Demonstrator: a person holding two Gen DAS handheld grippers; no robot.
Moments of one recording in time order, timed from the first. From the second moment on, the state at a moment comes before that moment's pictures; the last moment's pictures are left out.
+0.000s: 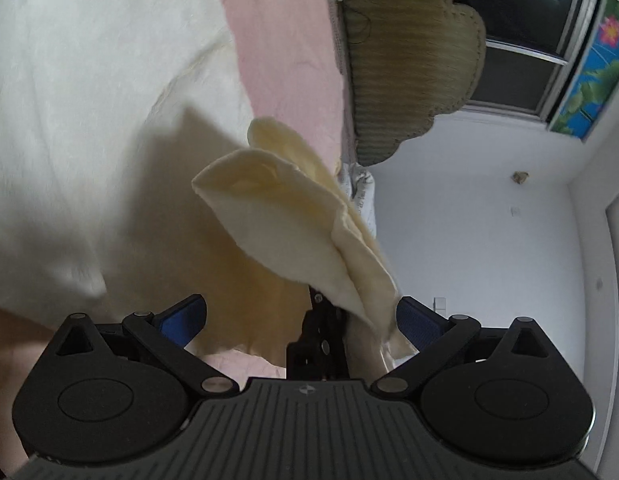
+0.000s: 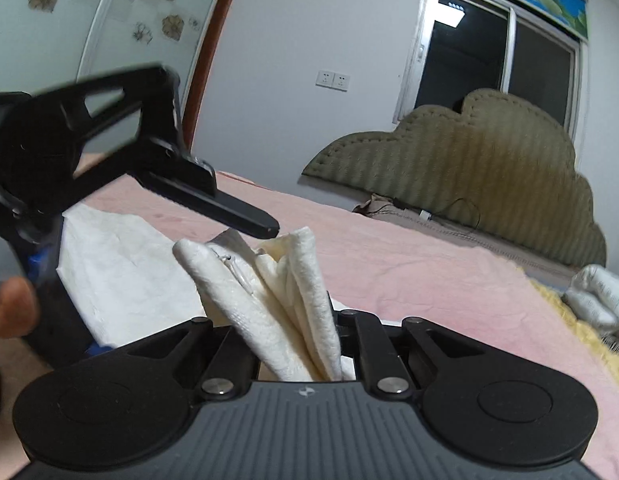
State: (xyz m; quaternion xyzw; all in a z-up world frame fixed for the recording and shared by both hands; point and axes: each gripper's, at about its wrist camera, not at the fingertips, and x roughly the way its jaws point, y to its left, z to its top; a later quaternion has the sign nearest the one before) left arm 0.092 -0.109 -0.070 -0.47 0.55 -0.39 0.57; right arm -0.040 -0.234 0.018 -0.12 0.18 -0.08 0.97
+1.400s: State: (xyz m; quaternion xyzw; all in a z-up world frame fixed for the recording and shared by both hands) left arm 0.119 -0.018 0.023 0.09 0.36 -0.11 0.92; right arm 0.035 -0.139 -0.026 -0.24 0.26 0.05 0.93
